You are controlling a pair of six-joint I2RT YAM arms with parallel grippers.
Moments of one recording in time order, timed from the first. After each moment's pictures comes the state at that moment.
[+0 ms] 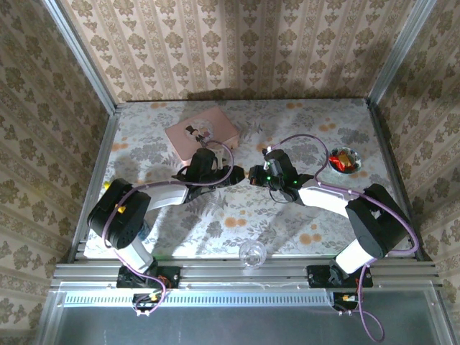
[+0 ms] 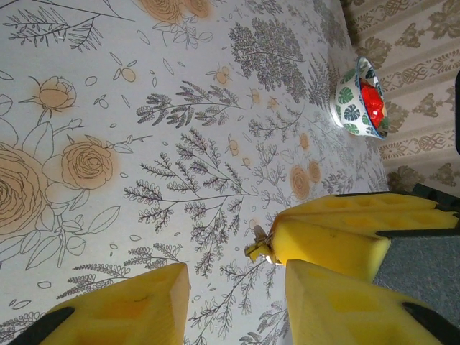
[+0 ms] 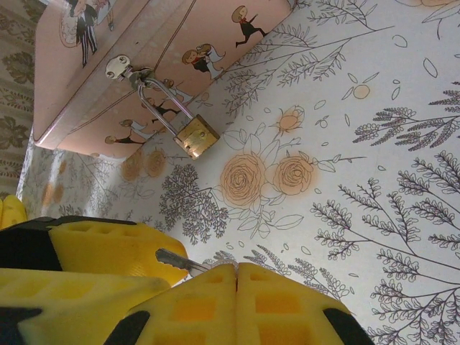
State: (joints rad) left arm -0.66 1.66 0.79 0.31 0.44 -0.75; right arm 0.58 1.56 0.80 0.13 -0.10 0.74
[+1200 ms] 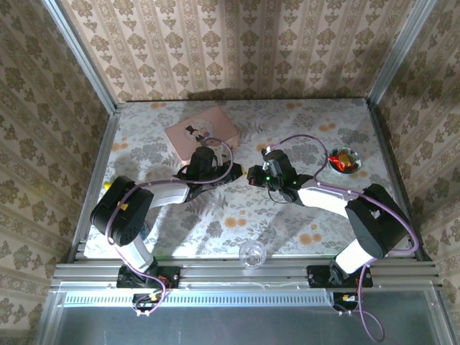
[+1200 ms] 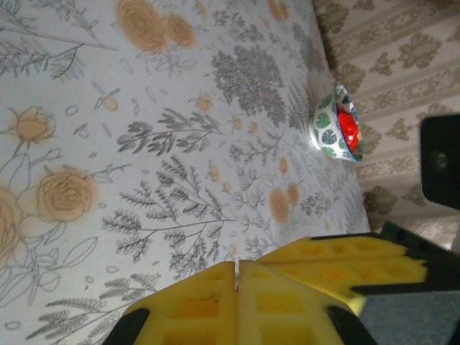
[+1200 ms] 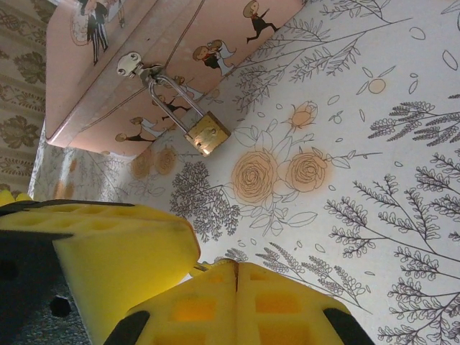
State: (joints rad) left arm -0.65 1.69 0.80 0.42 0.45 -0.83; right arm 0.59 1.56 0.80 0.14 -0.11 0.76
